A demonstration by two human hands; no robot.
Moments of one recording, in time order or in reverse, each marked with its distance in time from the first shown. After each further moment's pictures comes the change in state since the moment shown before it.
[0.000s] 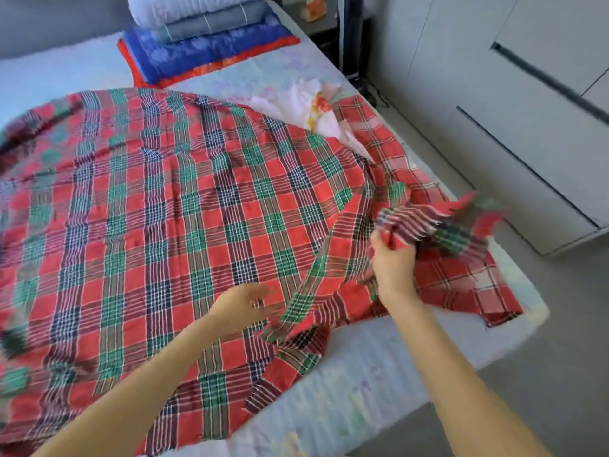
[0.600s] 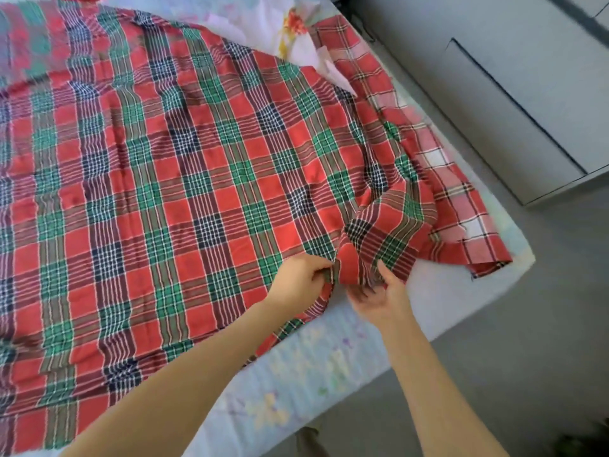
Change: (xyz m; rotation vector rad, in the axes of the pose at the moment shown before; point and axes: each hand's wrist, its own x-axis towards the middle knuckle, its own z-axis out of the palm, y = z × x) left_hand 0.051 0.073 0.119 -0.113 0.227 0.419; right_hand -0.029 0.127 -0.053 0.758 0.038 1.059
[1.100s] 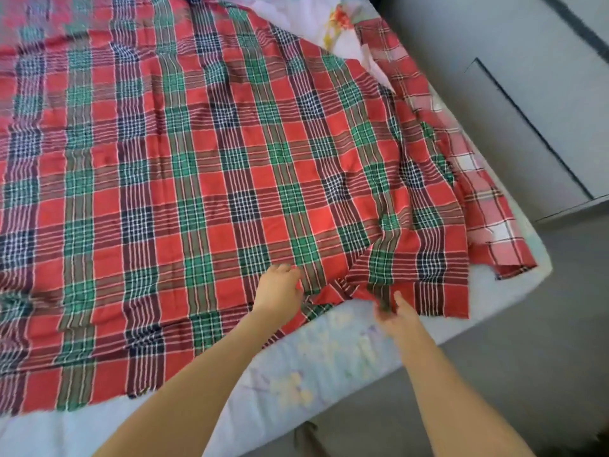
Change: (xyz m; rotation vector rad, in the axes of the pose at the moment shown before) left_hand -0.073 -0.114 0.014 0.236 -0.061 -0.225; right_hand 0.068 0.055 -0.068 -0.082 0.254 -0.065
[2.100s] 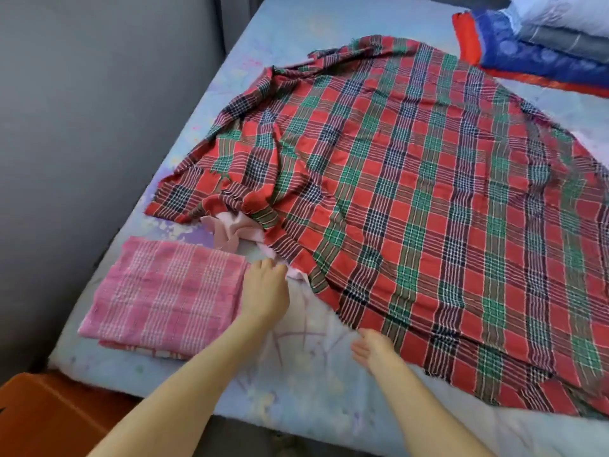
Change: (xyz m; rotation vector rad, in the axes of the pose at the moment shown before) left_hand -0.416 -0.468 -0.163 0.080 0.508 -0.554; right_hand -0.210 0.585 0.147 -1.190 -0.191 -0.211
